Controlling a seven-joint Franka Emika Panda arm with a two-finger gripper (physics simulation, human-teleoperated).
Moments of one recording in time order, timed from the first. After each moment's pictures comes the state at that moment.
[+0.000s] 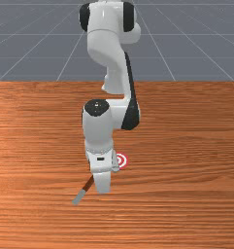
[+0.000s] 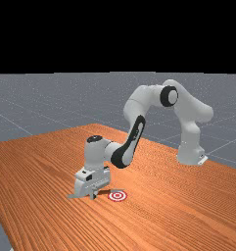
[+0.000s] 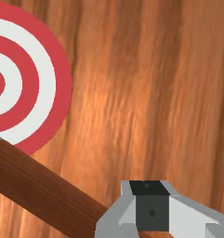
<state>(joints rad) -0.13 0.95 0.07 -1.48 -0.07 2.48 -0.97</state>
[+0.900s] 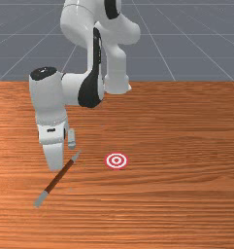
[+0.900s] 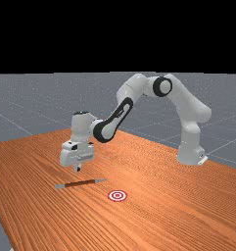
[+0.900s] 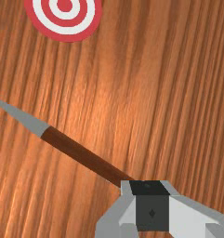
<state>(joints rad) -0.35 0.81 0.12 -1.48 -0.03 2.42 -1.24</state>
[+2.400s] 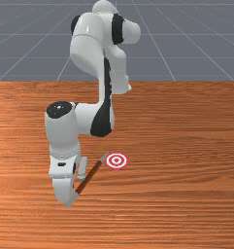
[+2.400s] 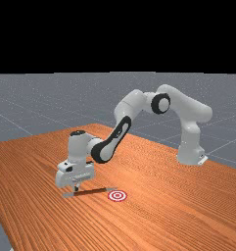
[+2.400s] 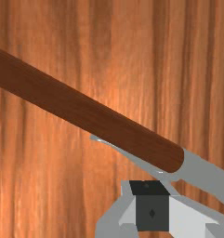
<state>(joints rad) -0.23 1.08 0.05 -1.20 -0.03 2.39 -1.01</state>
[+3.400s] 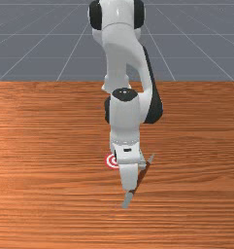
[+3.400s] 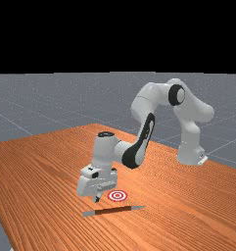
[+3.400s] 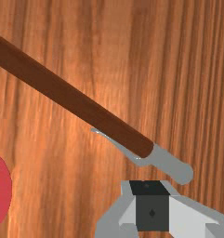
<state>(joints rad) -0.01 0.91 0.06 -1.46 -0.06 2.59 -0.82</state>
